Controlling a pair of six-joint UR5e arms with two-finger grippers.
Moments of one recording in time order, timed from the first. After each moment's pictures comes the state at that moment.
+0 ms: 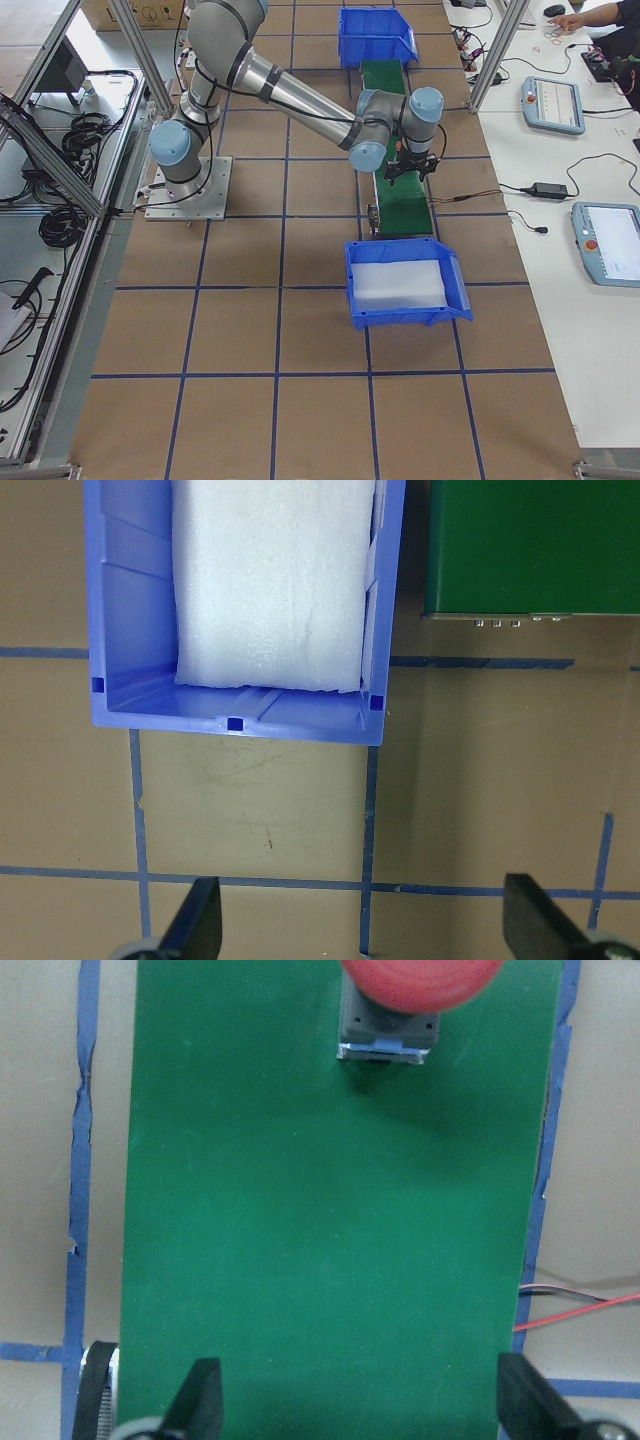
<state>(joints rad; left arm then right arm) -1.55 -1.63 -1.53 -1.61 1.61 -0.02 1.27 -1.06 1.50 -2.06 -1.50 -1.99</state>
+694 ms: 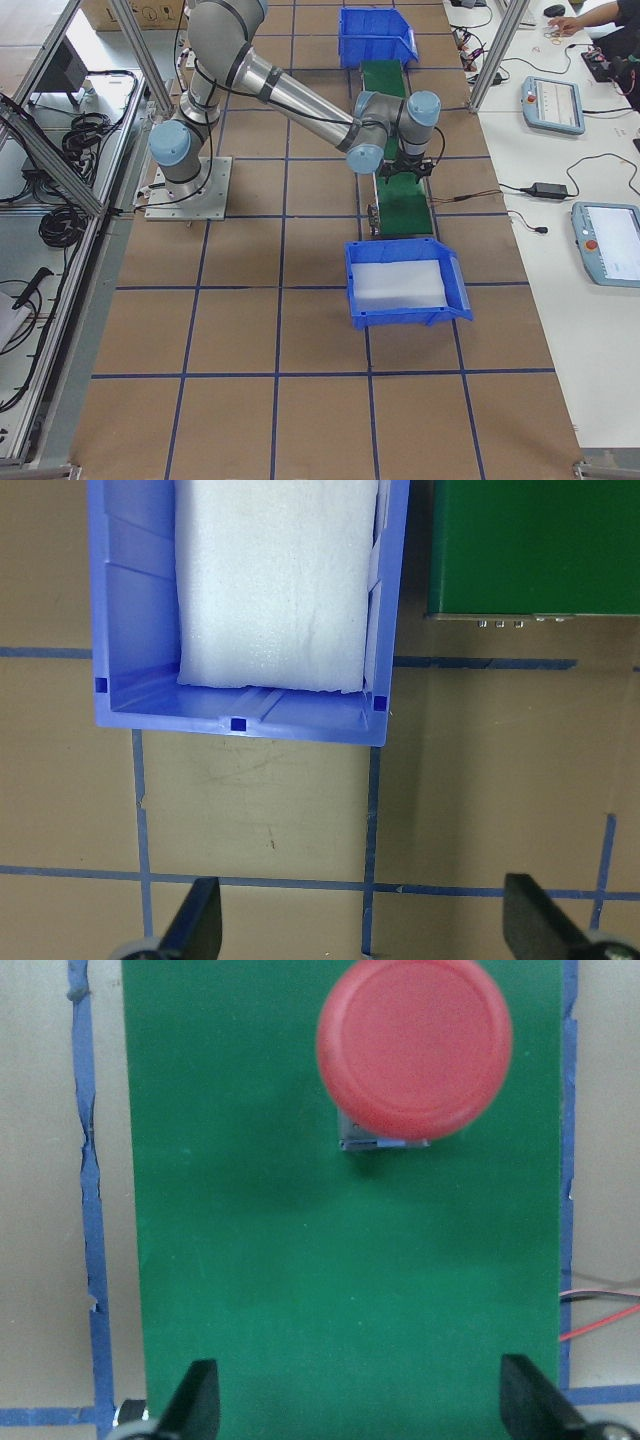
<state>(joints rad) -1.55 -1.63 -1.53 -1.61 1.62 -0.02 1.27 -1.07 1.52 -2.05 -1.50 -1.84</state>
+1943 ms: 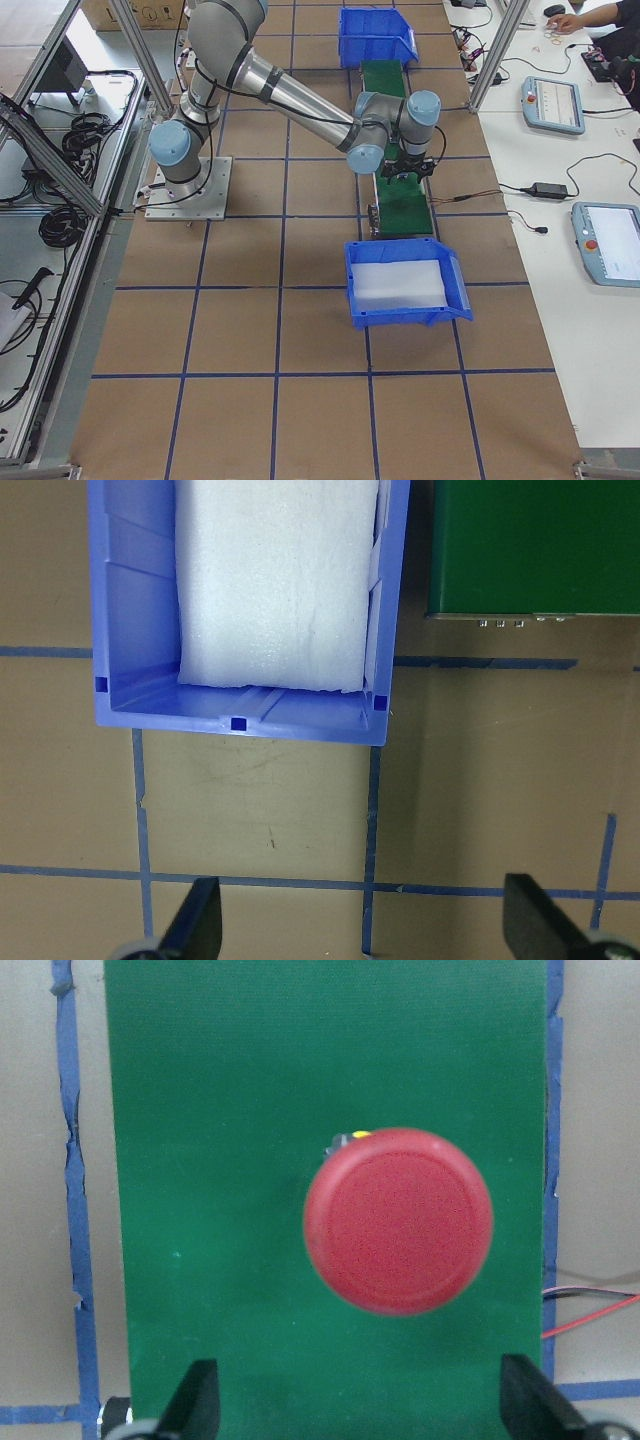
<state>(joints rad) -1.55 -1.63 -1.53 -1.61 1.62 -0.02 1.27 -1.06 1.52 -2.07 -1.49 -1.86</state>
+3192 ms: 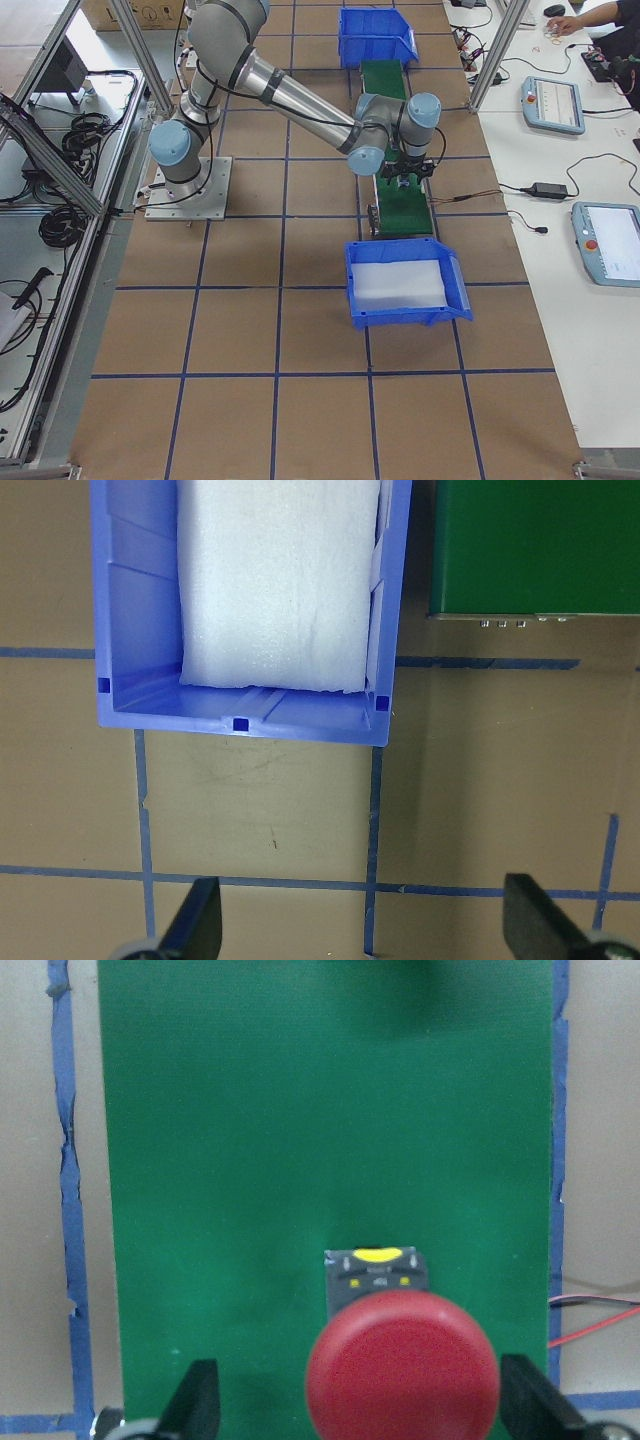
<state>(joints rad) -1.55 -1.63 -1.53 -1.61 1.62 -0.01 1.27 -1.05 1.52 -2.07 -1.49 -1.87</state>
